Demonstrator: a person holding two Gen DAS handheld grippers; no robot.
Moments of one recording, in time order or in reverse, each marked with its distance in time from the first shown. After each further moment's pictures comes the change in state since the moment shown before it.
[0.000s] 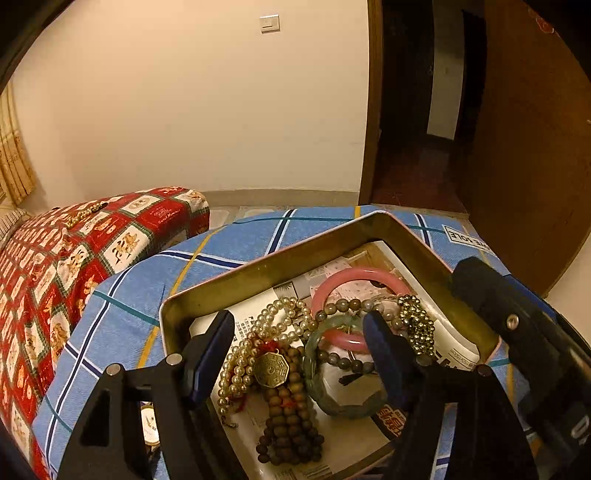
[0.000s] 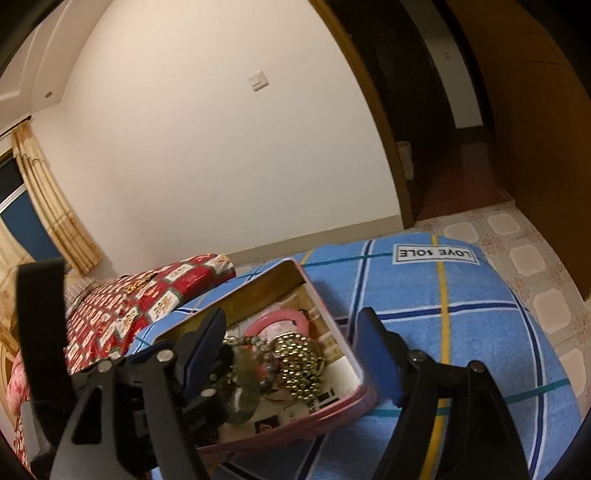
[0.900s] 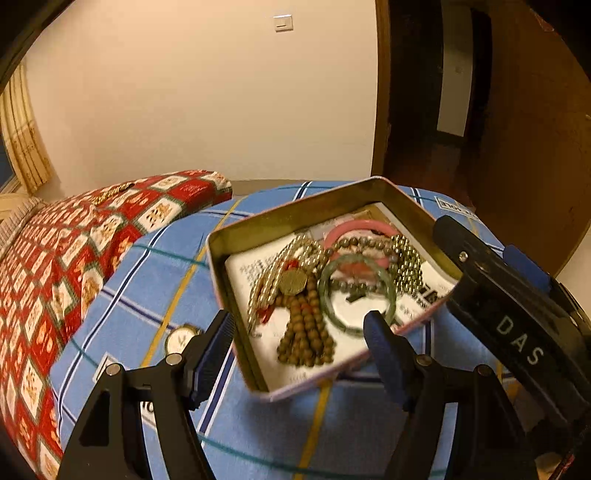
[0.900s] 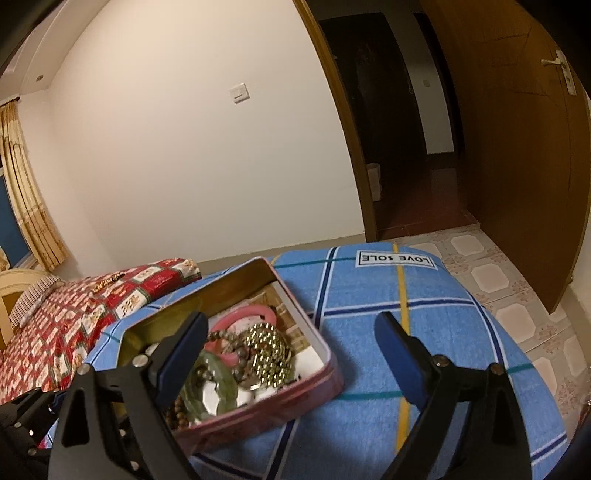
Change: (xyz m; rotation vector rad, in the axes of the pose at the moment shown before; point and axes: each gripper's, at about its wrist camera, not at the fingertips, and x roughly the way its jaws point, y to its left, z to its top) left arm -0.053 0.002 -0.047 -0.020 0.020 0.050; right arm -0.022 0.011 -0.021 -0.069 -0.070 -0.158
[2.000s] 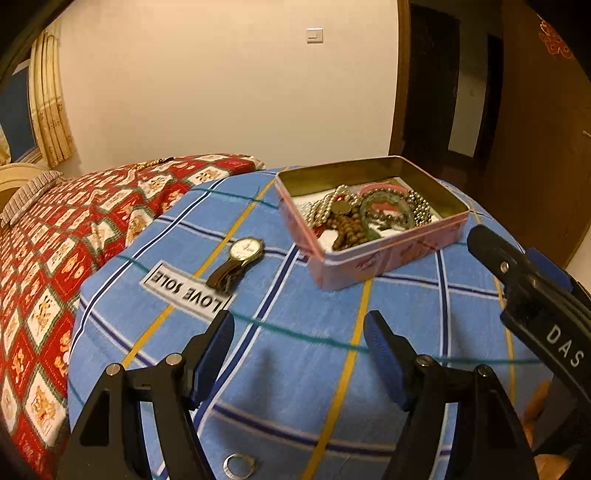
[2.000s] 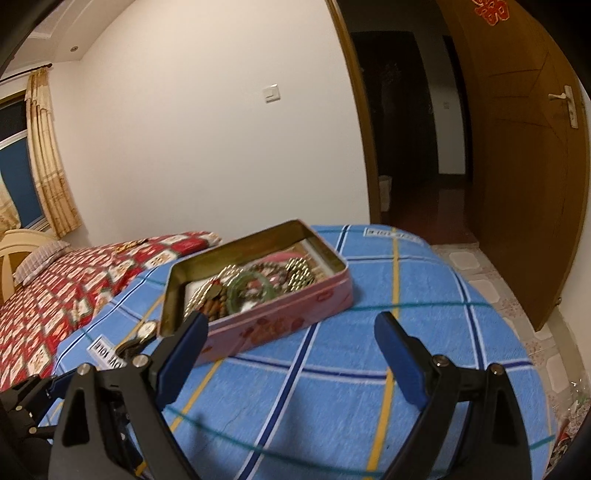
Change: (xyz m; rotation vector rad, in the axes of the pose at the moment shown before) left arm -0.056 0.045 -0.087 -0.083 -0.055 0.020; right arm -0.074 0.032 -0.055 -0.127 -0.007 0.025
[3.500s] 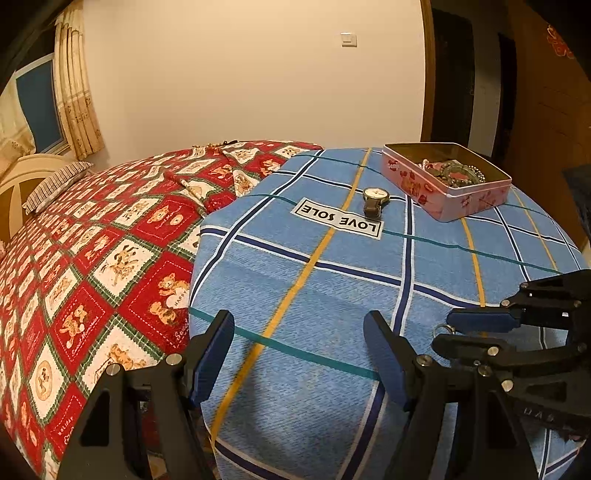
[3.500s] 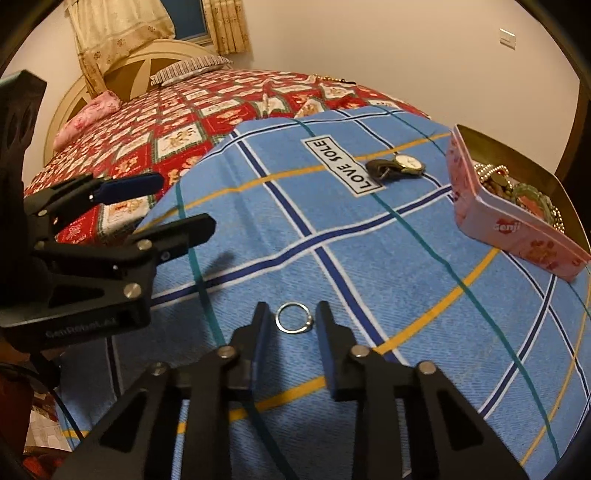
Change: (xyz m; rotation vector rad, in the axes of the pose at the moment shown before) left arm -0.045 0.128 -0.074 -0.001 -0.021 0.071; right arm 0.005 0.163 -0.101 -0.570 0.492 0.476
